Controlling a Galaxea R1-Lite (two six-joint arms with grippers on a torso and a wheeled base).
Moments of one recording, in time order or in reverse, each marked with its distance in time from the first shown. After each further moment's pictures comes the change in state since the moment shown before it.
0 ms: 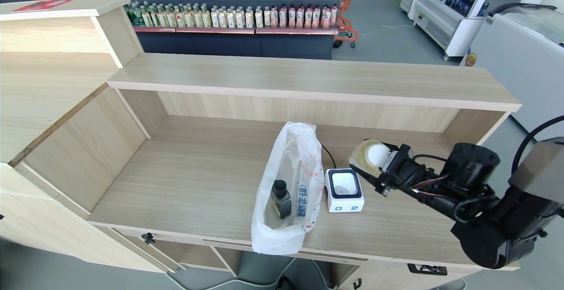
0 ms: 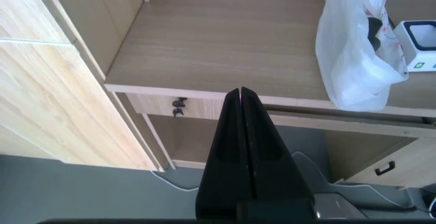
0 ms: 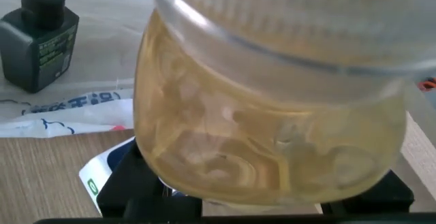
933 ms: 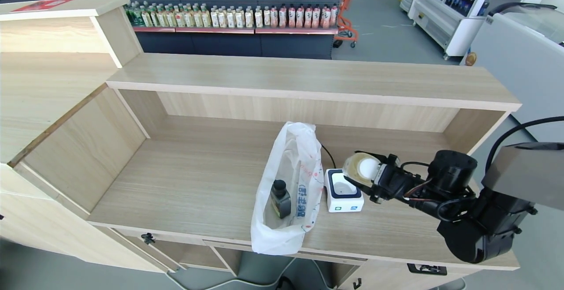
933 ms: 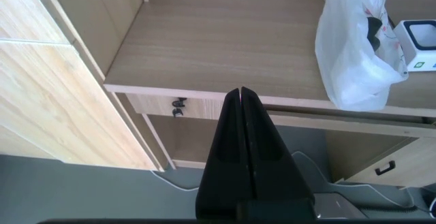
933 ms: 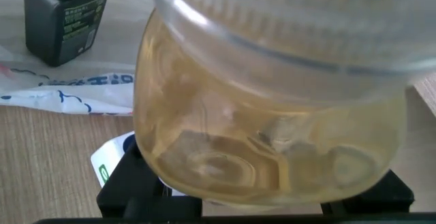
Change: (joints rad) left arm 0.001 0.000 0.000 0.000 0.000 0.000; right arm -0.026 0.127 -0.069 0.001 0.131 -0.066
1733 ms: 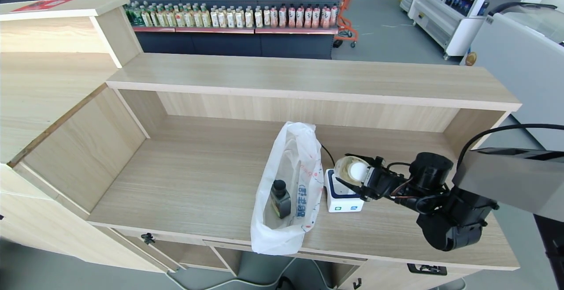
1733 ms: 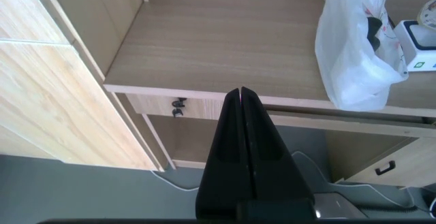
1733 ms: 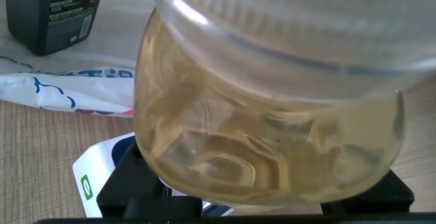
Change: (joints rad) left arm 0.000 0.000 0.000 0.000 0.000 0.000; right arm -0.015 0.166 -0.177 0.000 0.082 -0.010
